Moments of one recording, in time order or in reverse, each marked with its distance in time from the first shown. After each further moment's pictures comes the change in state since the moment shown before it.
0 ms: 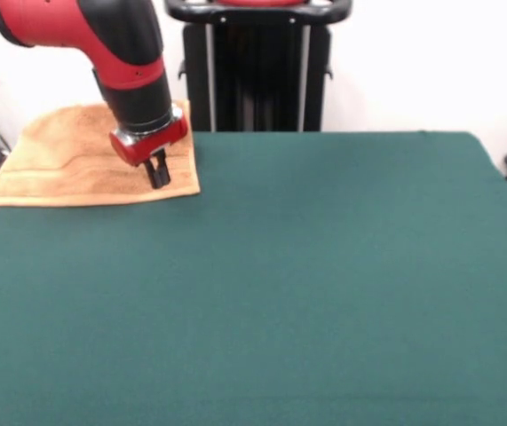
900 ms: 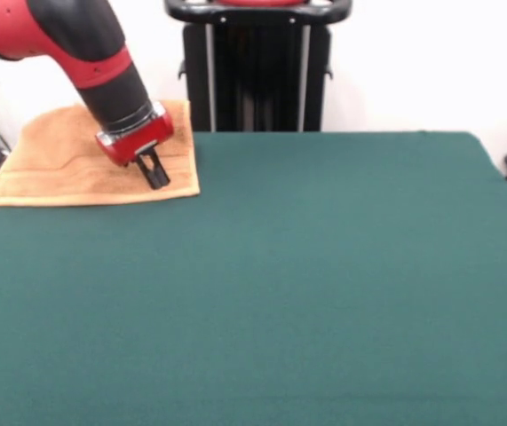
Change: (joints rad) arm -0.314 0.063 0.223 0.067 0.002 0.003 0.000
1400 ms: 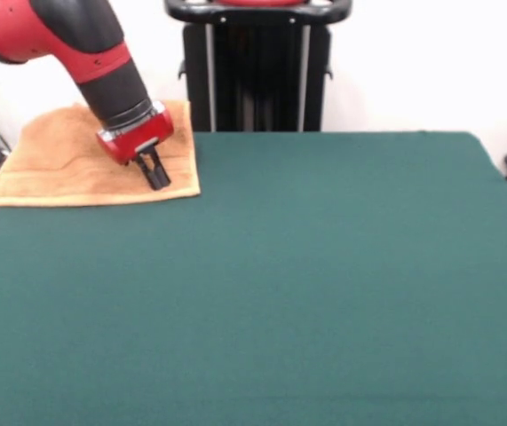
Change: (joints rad) arm -0.081 0.019 0.072 0.034 -0.115 -0.064 0.000
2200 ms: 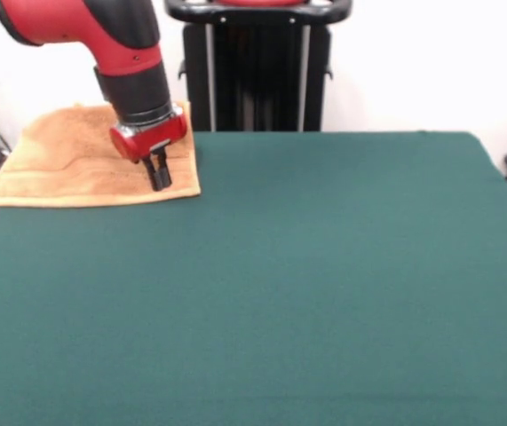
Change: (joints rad) arm 0.242 -0.077 -0.197 0.007 -0.010 -0.168 0.001
